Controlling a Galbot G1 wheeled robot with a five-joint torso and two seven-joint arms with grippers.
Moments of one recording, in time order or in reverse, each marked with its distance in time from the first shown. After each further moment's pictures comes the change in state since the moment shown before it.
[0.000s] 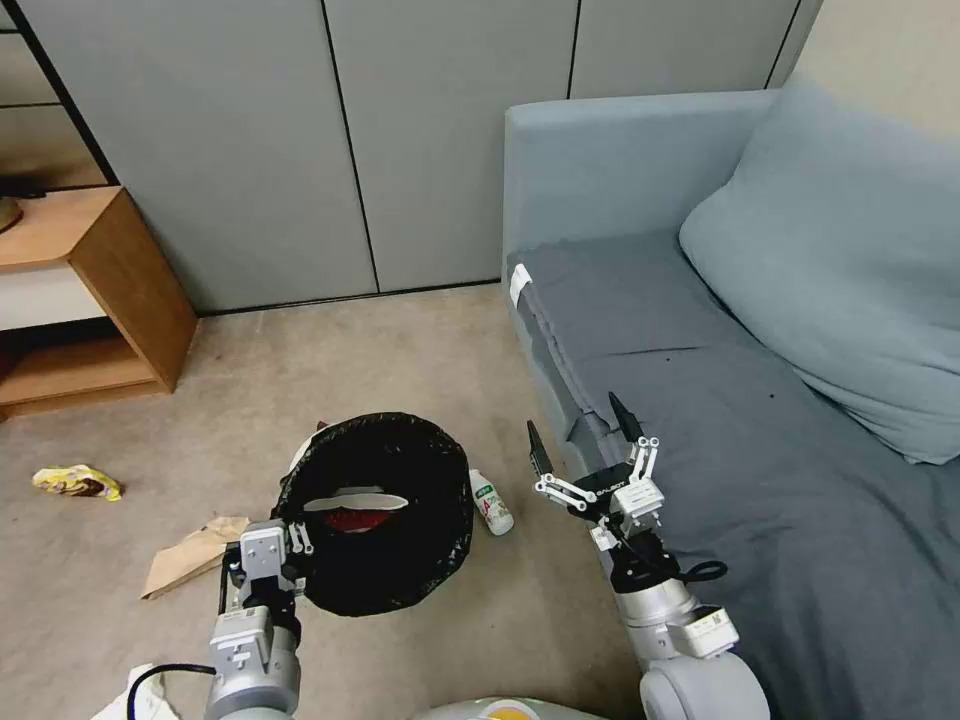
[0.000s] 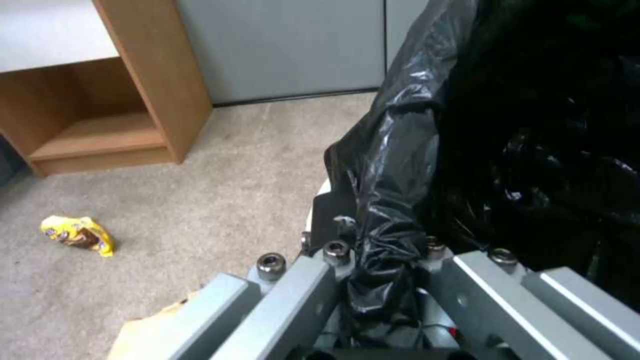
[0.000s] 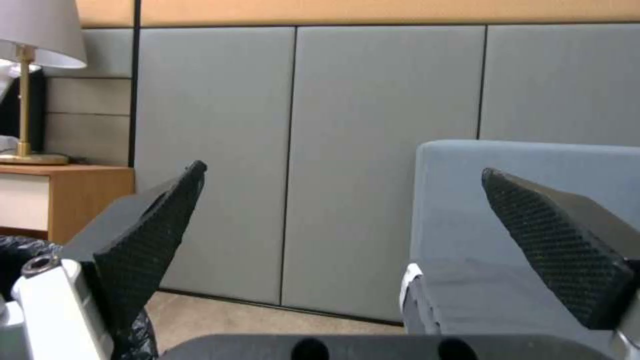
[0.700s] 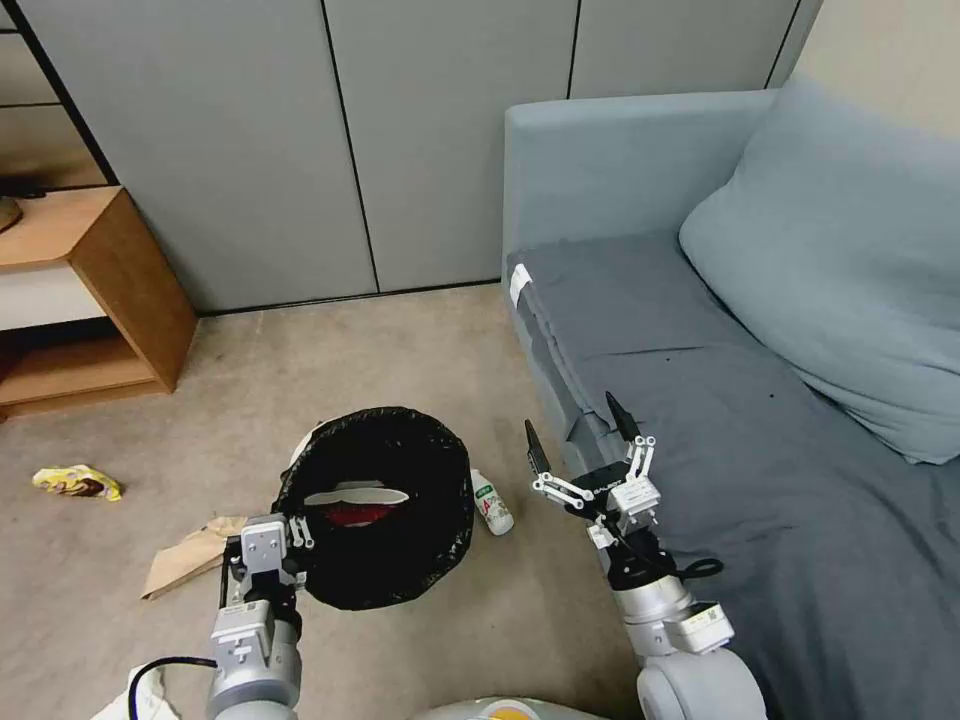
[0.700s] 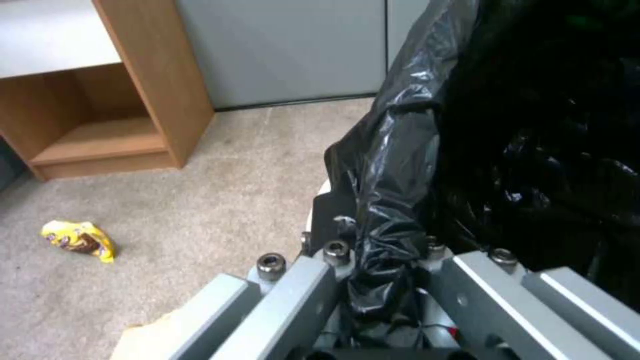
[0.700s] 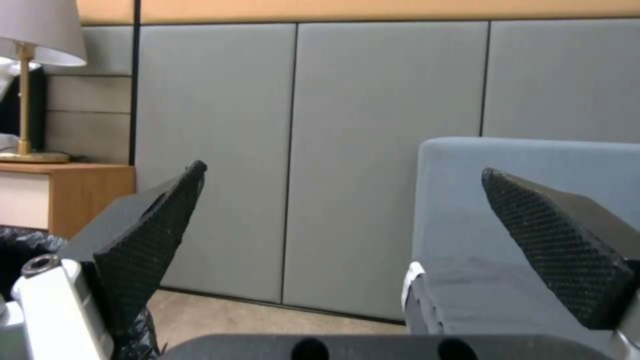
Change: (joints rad) left arm -0.013 -0.001 -0.005 -0.005 -0.002 0.009 0.000; right arm 0.027 -0.004 -0.007 -0.013 0.007 -0.019 0.001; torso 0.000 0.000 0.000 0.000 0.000
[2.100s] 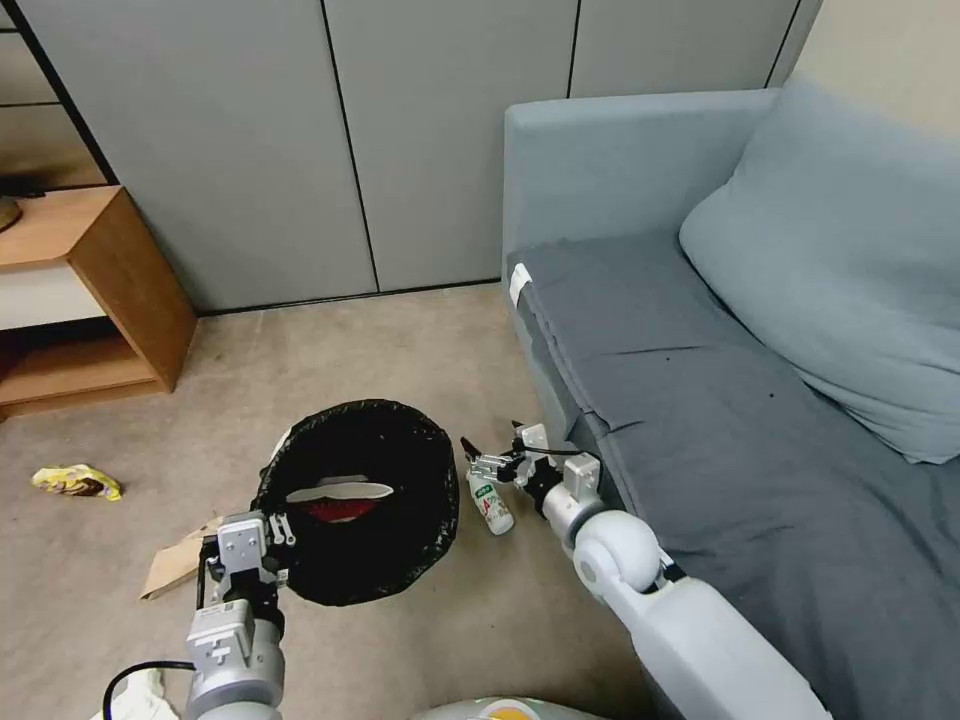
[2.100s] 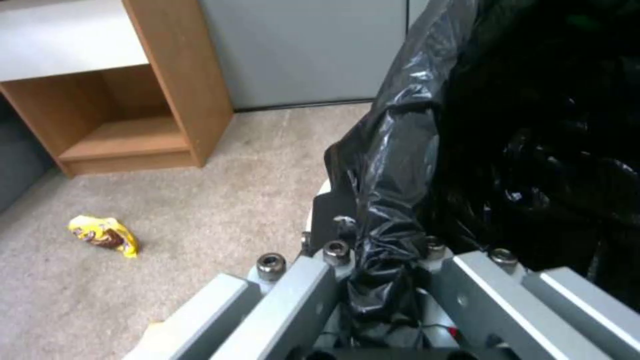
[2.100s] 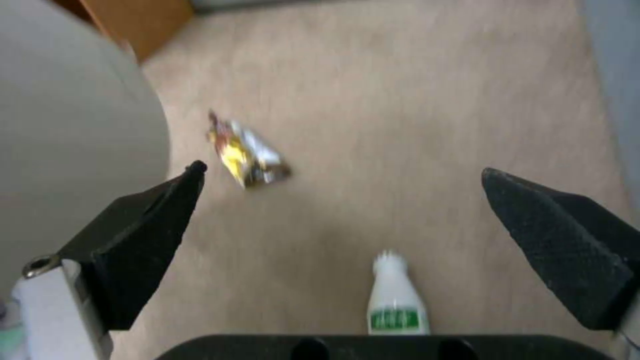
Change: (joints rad) left arm 0.015 -0.019 -0.030 -0.021 -0.007 0.001 -0.007; right arm 0.619 -0.212 -0.428 -0.514 0.560 -0.692 0.155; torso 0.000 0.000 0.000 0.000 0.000
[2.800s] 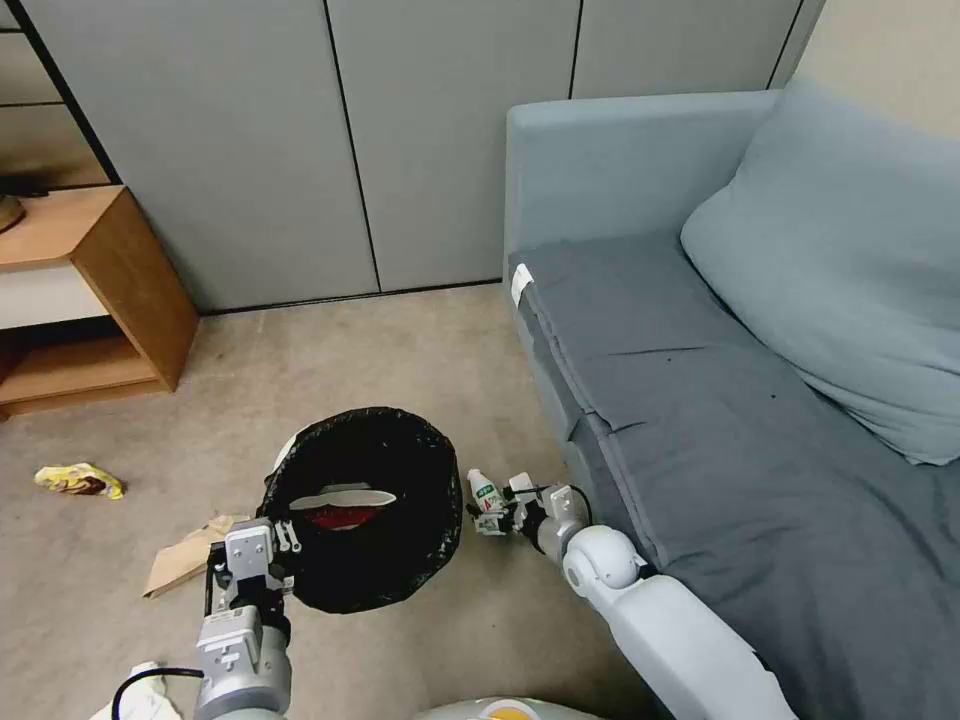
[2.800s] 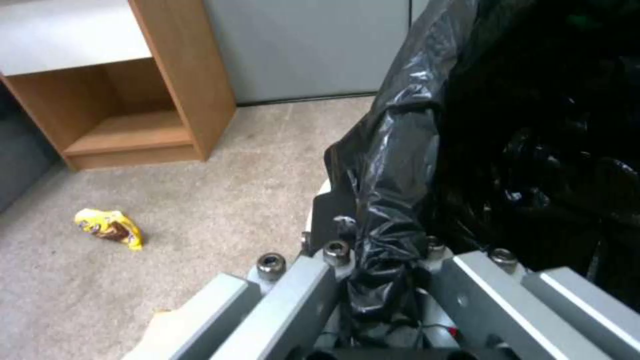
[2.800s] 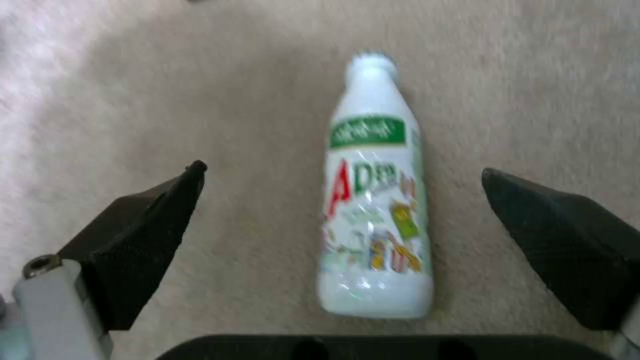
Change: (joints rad) left arm 0.015 -0.008 0.012 0.004 0.020 -0.005 -0.007; right arm 0.072 0.077 -0.007 -0.393 -0.134 -0.003 -0.182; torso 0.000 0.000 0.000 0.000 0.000
